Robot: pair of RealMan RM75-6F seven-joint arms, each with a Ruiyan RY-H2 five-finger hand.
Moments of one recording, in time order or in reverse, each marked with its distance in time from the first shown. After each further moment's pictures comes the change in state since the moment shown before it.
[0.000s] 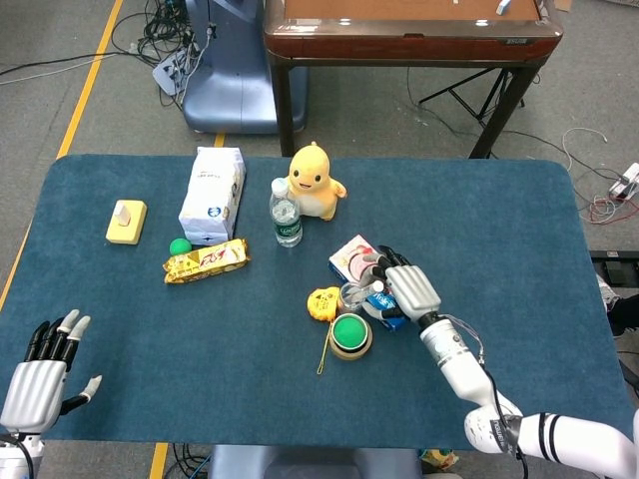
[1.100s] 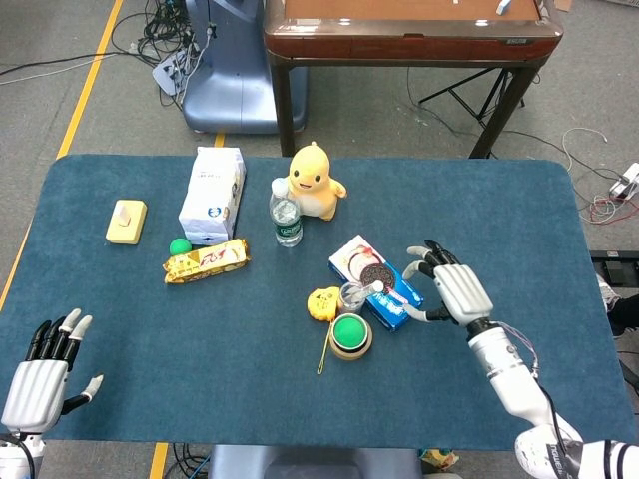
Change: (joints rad) left arm -0.005 0.000 0.002 -0.006 0.007 0.004 0.011; right arm -0.138 0.229 0.004 -0.179 -0.078 0.054 0.040
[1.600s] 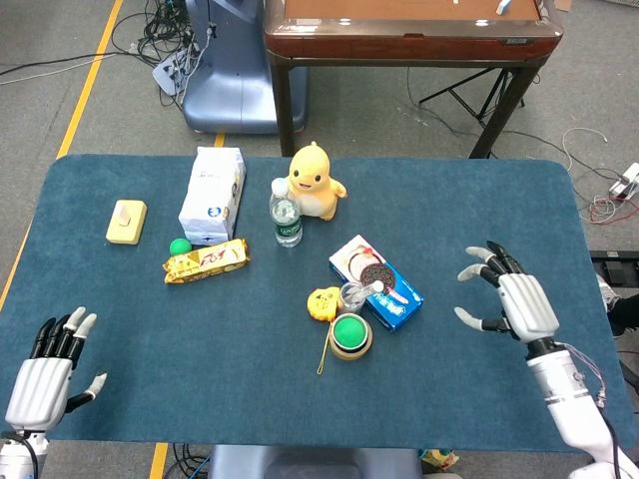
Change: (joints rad) left arm -0.009 0.002 0.000 -0.014 0.006 -0.002 0.017; right arm -0.177 0.169 -0.037 -0.048 -0.159 0.150 0.167
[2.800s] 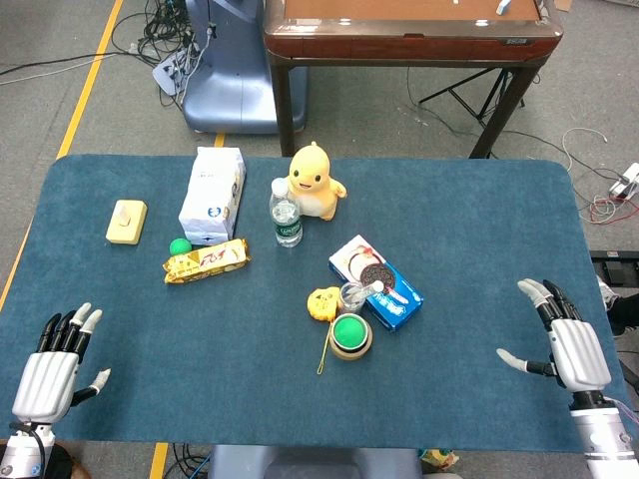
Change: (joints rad) left arm -0.025 -0.011 -0.012 0.003 -0.026 -0.039 0.033; right arm -0.226 -0.009 -0.129 0.080 -0.130 0.245 0.040
